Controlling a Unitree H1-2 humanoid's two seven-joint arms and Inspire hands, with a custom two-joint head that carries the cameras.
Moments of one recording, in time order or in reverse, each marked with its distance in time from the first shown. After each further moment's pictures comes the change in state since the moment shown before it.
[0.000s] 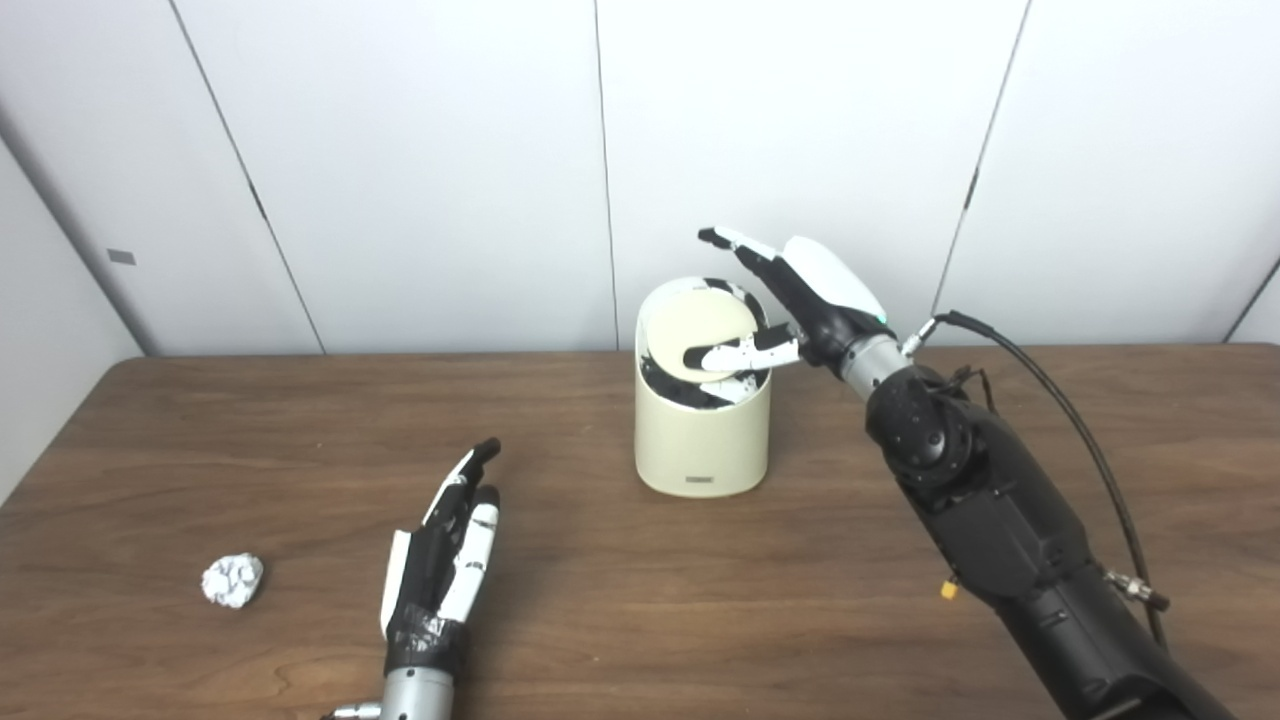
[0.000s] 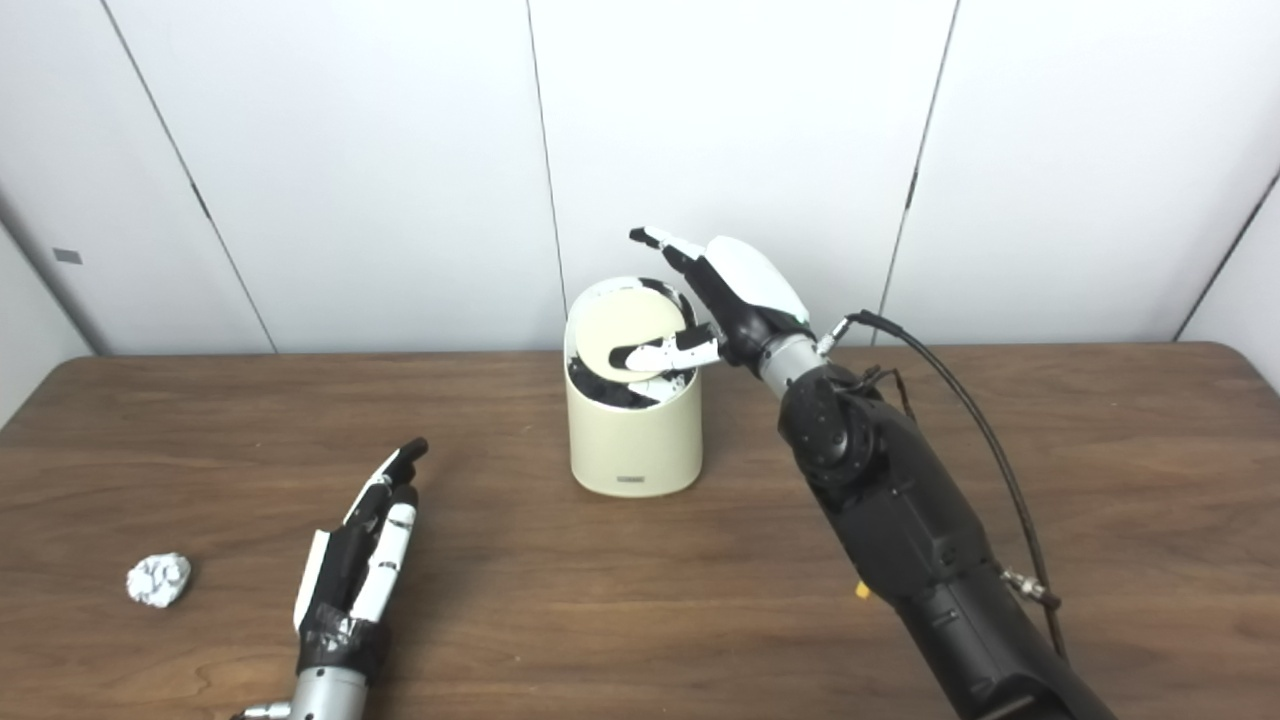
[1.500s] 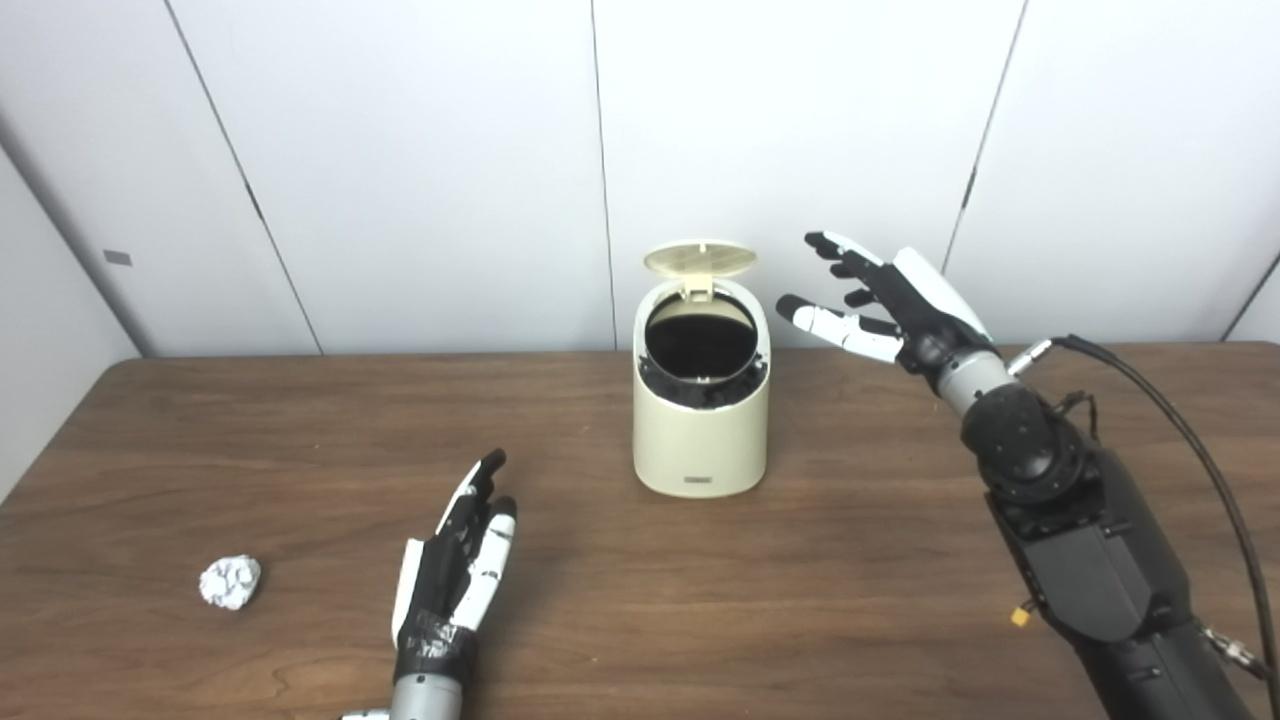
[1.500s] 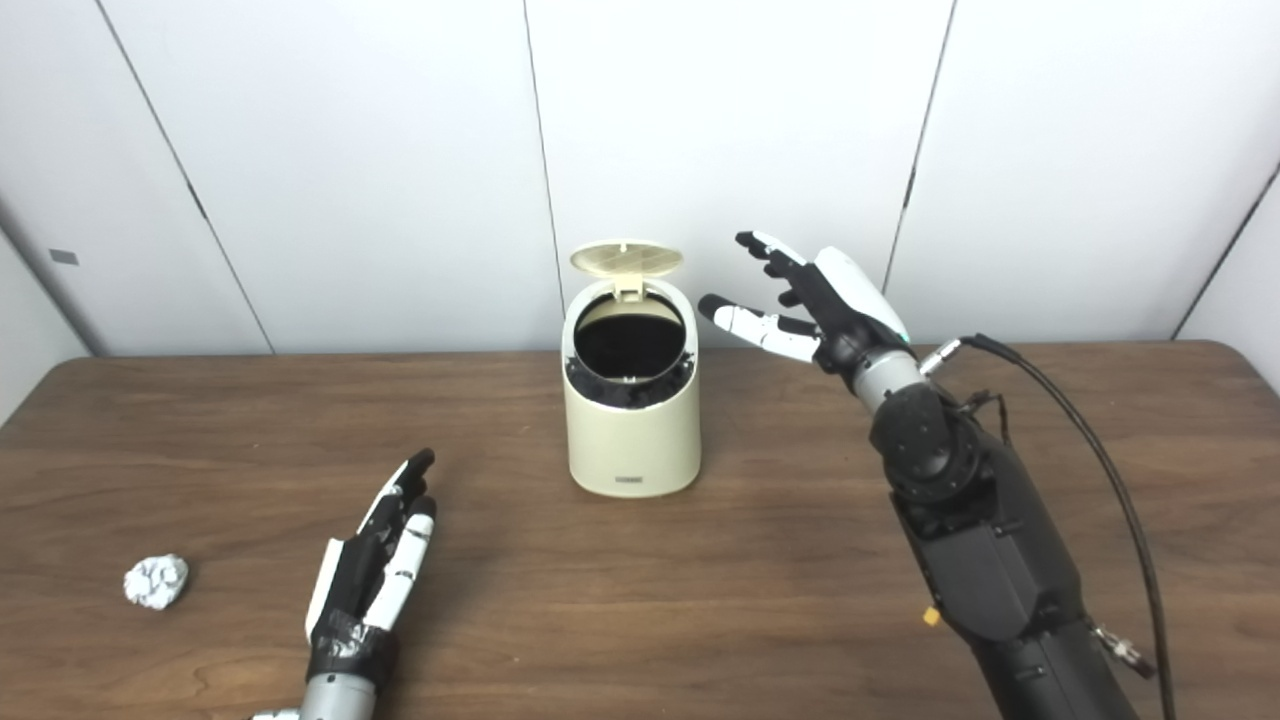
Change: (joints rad) left arm 0.012 0.001 -0.009 -0.020 0.036 0.067 0.004; right arm 0.125 -0.068 -0.151 -0.230 0.086 0.190 0.081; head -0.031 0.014
